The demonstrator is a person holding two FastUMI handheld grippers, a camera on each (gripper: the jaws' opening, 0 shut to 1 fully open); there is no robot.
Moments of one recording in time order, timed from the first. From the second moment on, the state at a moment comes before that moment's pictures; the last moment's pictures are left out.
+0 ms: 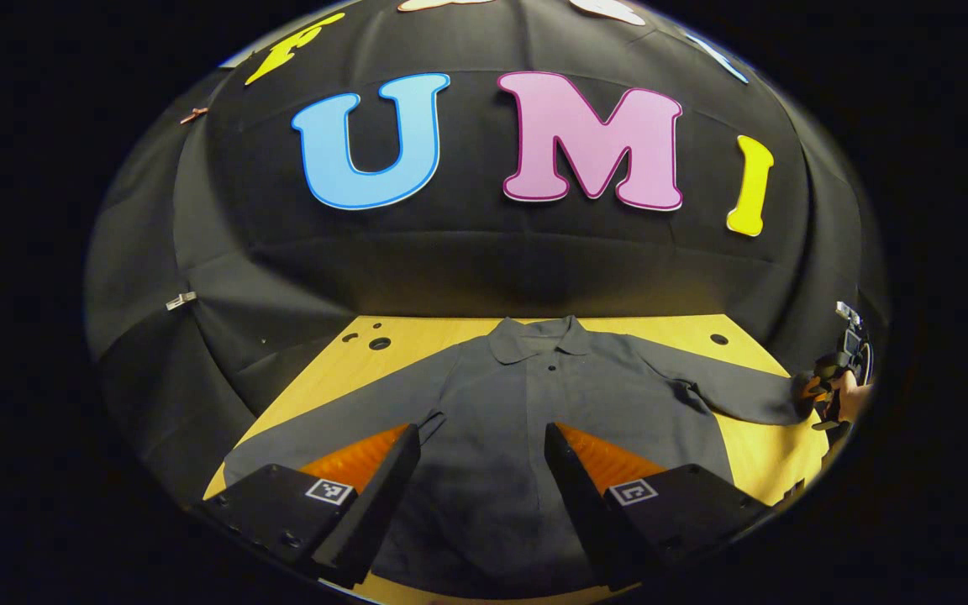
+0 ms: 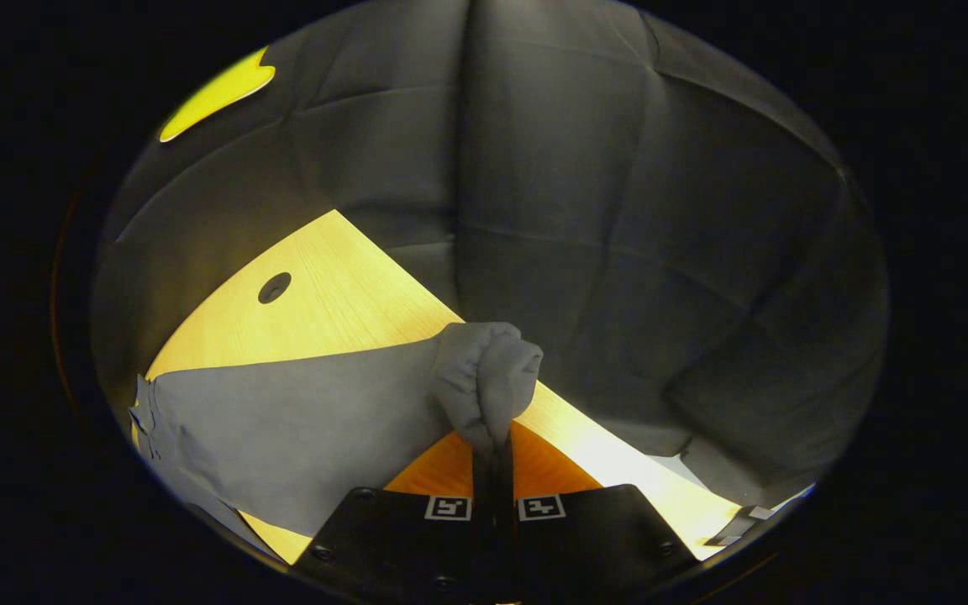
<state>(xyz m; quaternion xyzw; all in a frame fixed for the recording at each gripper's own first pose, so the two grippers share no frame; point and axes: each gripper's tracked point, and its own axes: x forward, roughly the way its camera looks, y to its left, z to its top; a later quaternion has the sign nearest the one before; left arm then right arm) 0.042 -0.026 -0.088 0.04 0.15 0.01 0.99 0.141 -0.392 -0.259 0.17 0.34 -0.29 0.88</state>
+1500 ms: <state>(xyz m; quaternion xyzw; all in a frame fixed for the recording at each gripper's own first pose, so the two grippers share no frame) -0.022 0.068 -0.073 0.02 0.12 0.06 0.99 0.201 0.021 -0.048 -0.04 0.25 0.05 0.97</state>
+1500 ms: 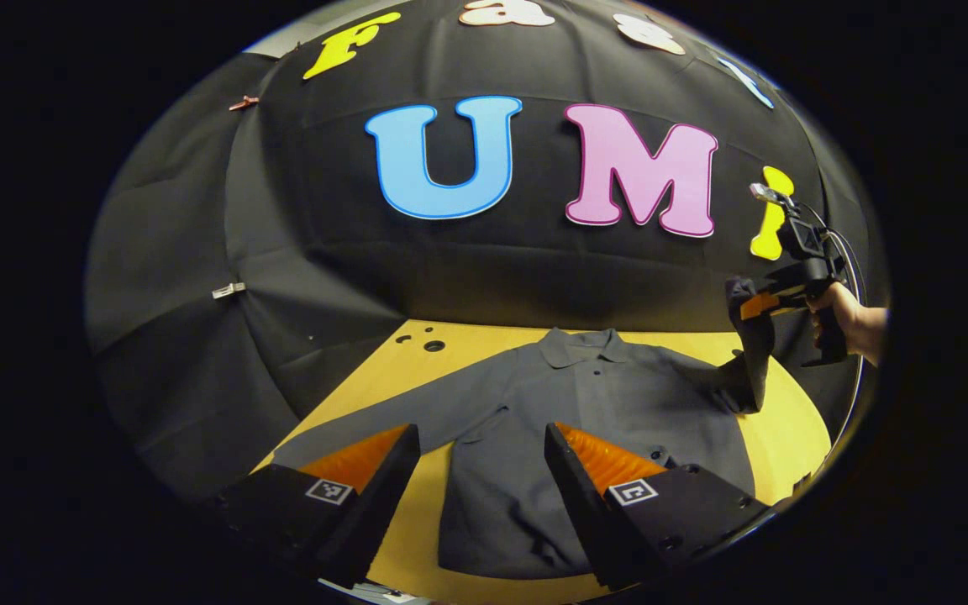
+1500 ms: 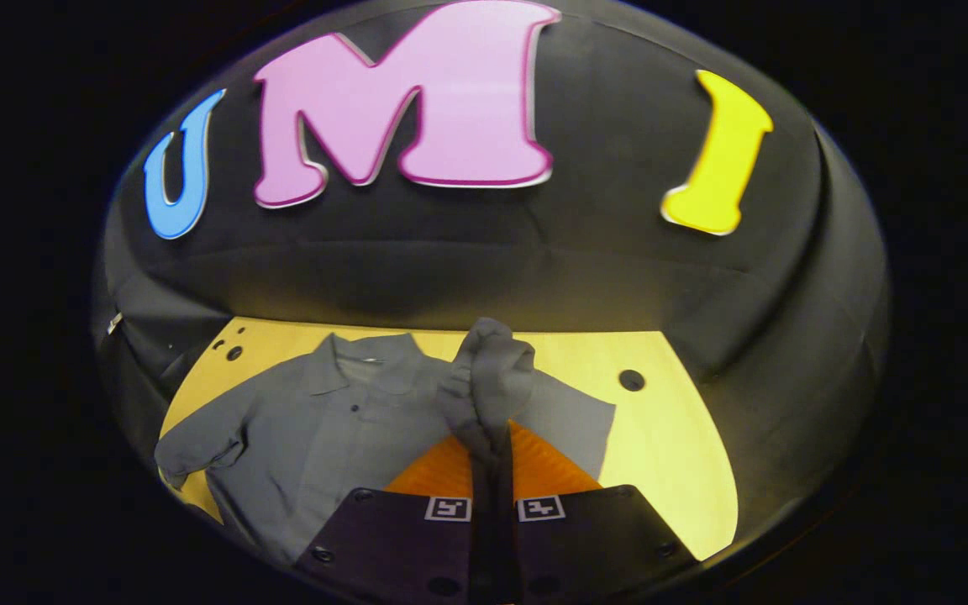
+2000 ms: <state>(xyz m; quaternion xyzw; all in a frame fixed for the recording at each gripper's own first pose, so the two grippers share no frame) -0.054 0.147 -0.102 -0.03 0.14 0.15 0.98 0.201 0.200 -0.087 -0.08 0.28 0.18 0.94</state>
